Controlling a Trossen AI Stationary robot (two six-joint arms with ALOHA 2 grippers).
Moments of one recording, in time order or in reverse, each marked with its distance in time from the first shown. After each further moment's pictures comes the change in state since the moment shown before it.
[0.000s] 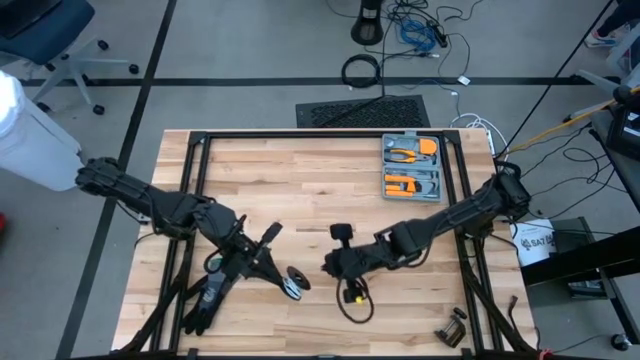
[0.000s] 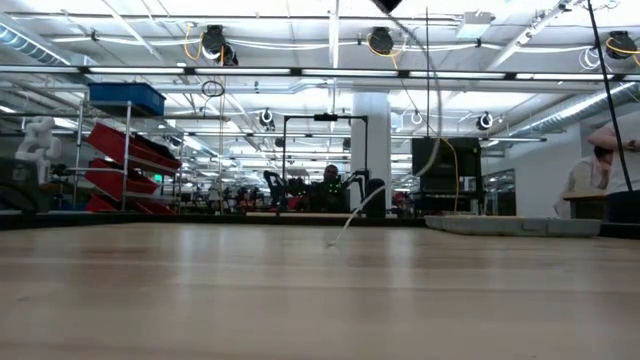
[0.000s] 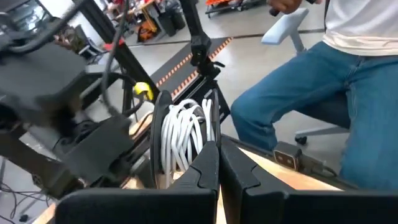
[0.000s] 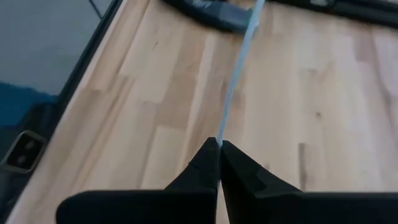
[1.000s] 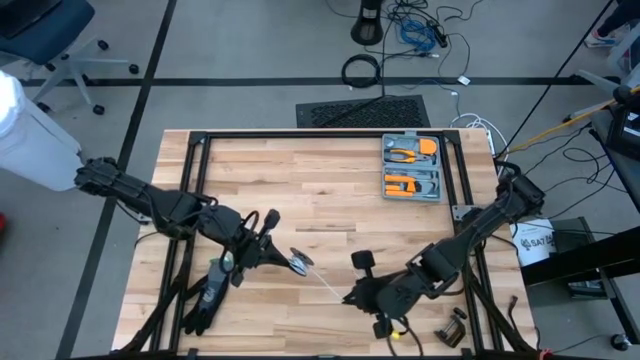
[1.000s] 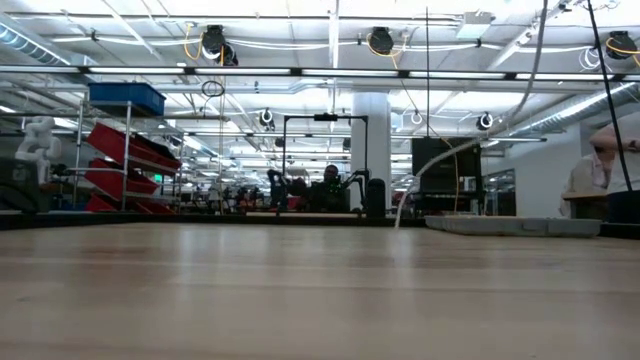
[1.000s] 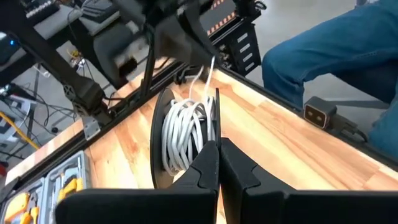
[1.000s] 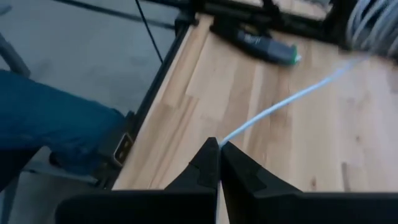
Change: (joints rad) left arm 0.019 -0.010 0.000 -0.155 -0.230 -0.115; right arm 0.235 -0.084 0.000 -0.012 0.087 0.103
